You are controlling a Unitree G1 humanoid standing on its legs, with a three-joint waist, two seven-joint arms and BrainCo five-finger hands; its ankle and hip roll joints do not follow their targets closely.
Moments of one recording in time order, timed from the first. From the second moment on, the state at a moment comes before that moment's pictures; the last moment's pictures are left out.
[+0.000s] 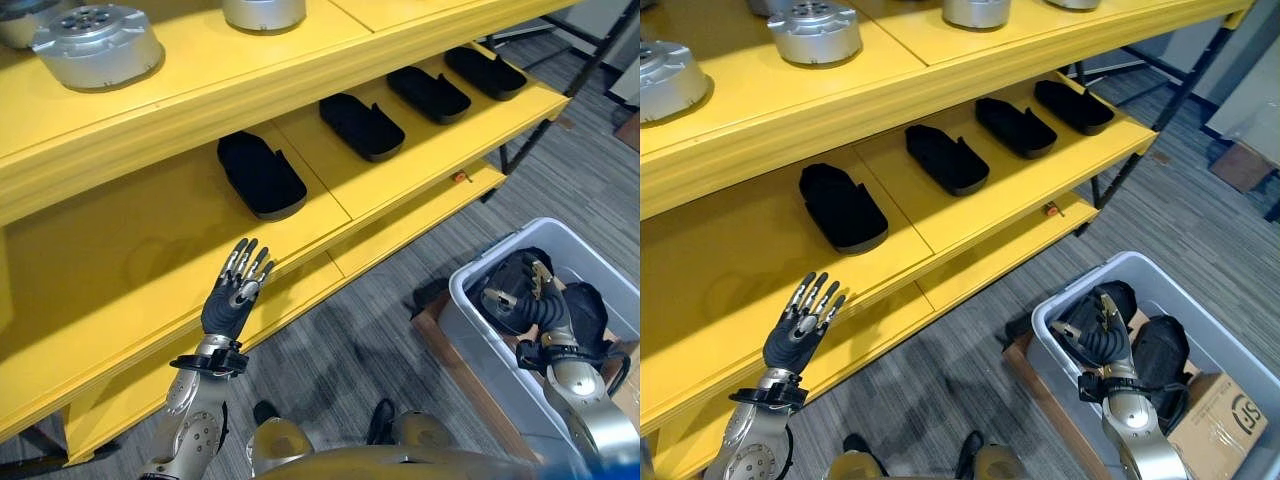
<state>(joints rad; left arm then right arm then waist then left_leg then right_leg) 0.29 0.37 -0.05 -0.09 -0.92 -0.38 -0.22 0.27 -0.54 0.08 -0.08 0.29 0.01 -0.35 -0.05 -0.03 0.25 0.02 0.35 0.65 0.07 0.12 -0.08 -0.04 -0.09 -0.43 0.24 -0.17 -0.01</state>
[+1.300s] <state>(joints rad) 0.12 0.41 -0.19 -0.11 -0.64 -0.40 -0.18 0.18 -0.40 0.12 0.03 0.34 -0.03 -0.38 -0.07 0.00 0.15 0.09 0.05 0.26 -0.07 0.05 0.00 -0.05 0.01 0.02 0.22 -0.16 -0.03</state>
